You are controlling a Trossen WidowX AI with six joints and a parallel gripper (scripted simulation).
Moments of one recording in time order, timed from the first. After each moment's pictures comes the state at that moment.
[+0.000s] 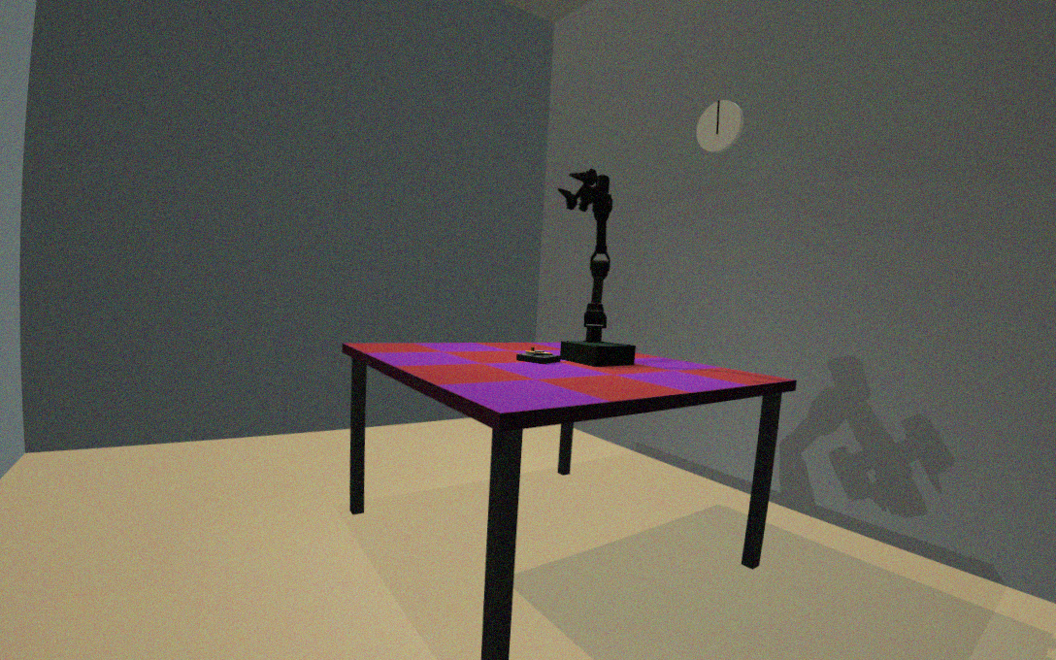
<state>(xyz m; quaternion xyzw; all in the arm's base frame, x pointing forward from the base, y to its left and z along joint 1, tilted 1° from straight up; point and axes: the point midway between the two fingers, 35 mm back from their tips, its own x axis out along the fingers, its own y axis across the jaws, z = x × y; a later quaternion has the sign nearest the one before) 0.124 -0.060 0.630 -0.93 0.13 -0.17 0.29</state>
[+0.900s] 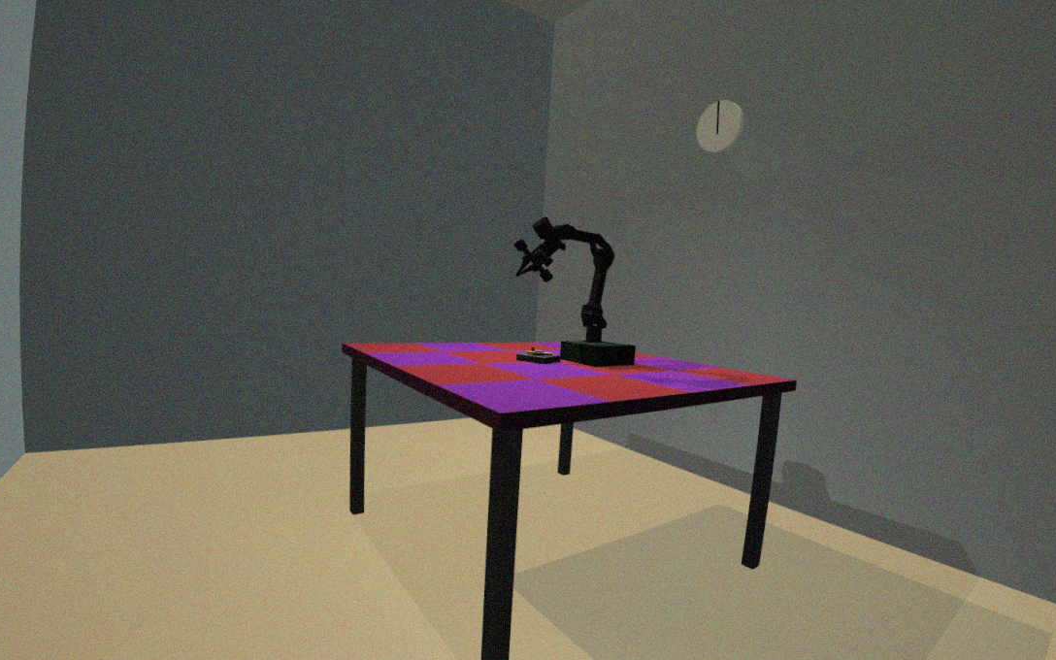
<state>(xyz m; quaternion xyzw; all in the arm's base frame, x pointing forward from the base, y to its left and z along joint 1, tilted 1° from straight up) 0.343 -0.086 0.282 -0.54 0.43 0.05 0.72</state>
